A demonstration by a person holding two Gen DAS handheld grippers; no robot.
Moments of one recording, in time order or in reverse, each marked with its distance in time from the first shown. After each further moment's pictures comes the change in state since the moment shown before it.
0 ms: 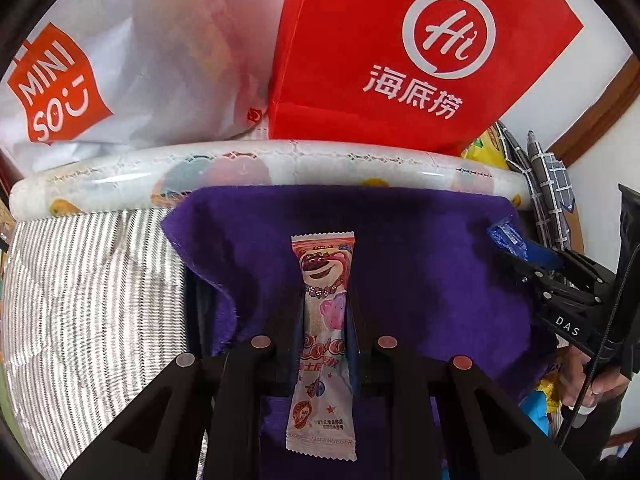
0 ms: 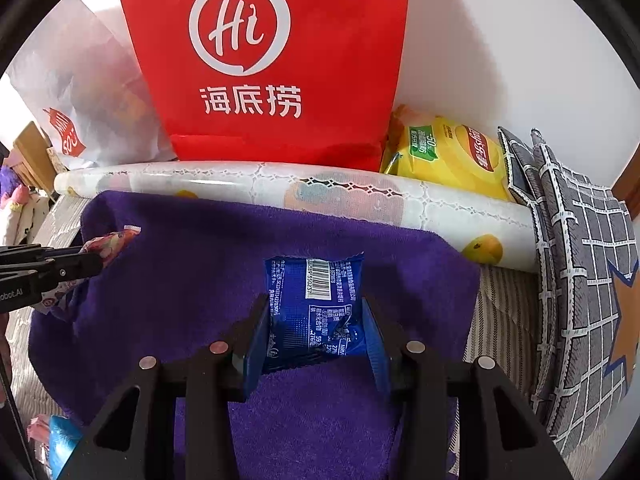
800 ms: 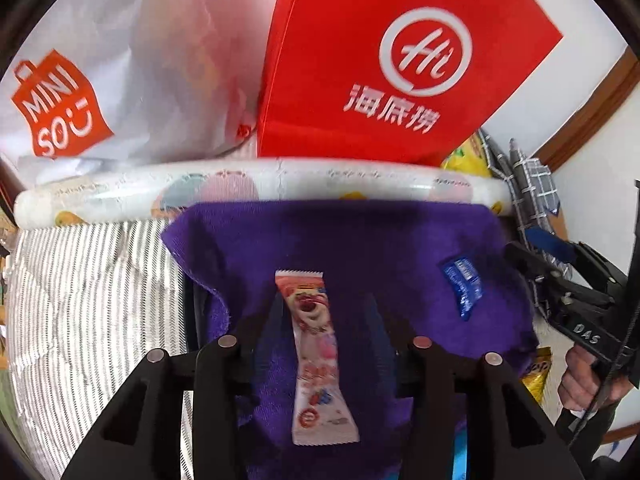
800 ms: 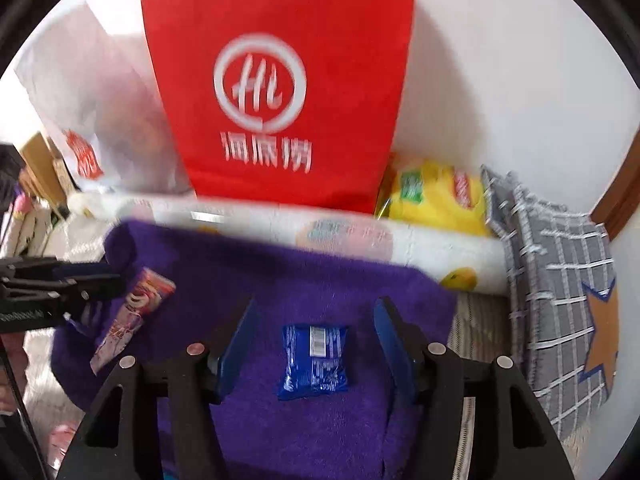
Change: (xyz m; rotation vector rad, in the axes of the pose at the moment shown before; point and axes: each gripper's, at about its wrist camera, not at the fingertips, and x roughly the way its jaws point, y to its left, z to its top) left arm -0.029 -0.008 0.003 0.007 -0.027 -0.031; right arm -0.053 0.009 0.013 -0.001 -0.119 -0.033
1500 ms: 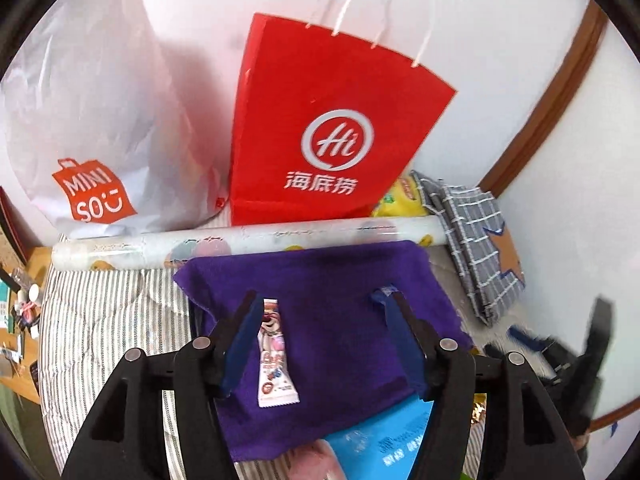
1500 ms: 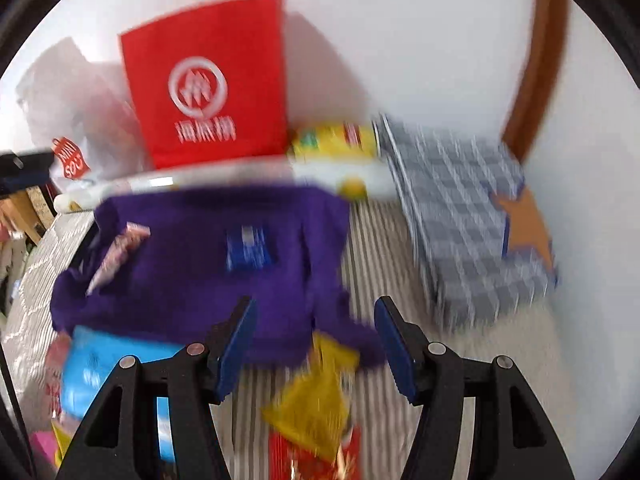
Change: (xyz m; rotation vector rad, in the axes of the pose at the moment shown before) left arm -0.102 -0.044 -0.006 0.078 -0.162 -0.074; right arm -0.082 -0.029 -0.106 0.195 0.028 -0.141
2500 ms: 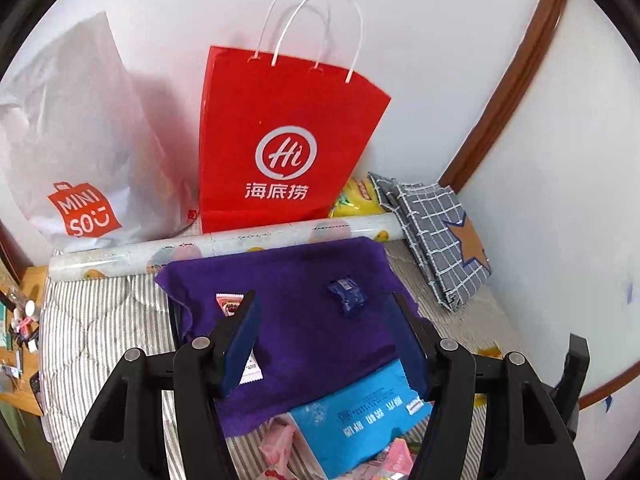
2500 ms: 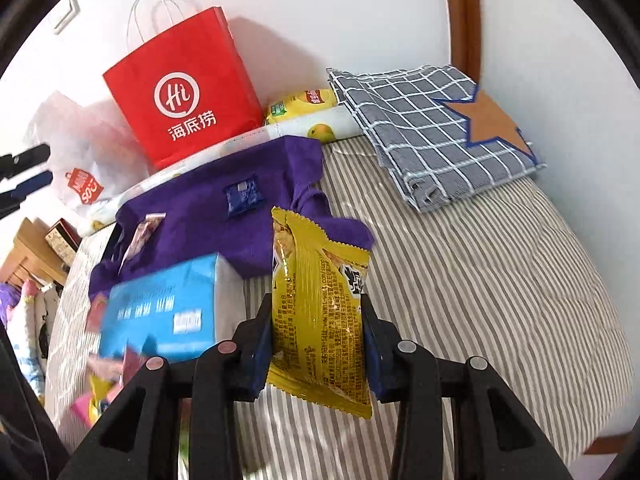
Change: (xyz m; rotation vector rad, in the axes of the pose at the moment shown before) left arm -0.044 -0.036 -0.011 0.061 -0.032 -0.065; right arm -0.055 -0.029 -0.077 0.223 0.013 0.077
